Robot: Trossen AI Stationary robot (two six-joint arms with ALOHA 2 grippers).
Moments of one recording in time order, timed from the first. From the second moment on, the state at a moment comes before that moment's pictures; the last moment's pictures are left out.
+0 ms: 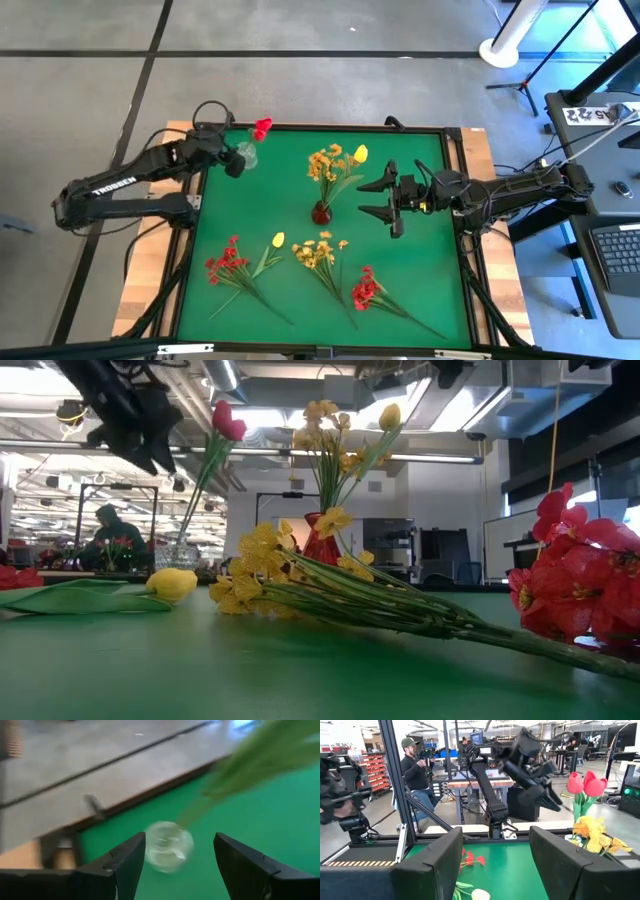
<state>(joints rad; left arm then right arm) 0.45 0.76 0.77 -0.79 -0.52 -0.40 0.12 1.05 0.70 0.42 0.08 0.06</state>
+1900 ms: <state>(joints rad) -0.89 1.58 0.78 -0.53 -0.33 -0.62 0.35 1.31 0.92 0.35 0.20 0.09</state>
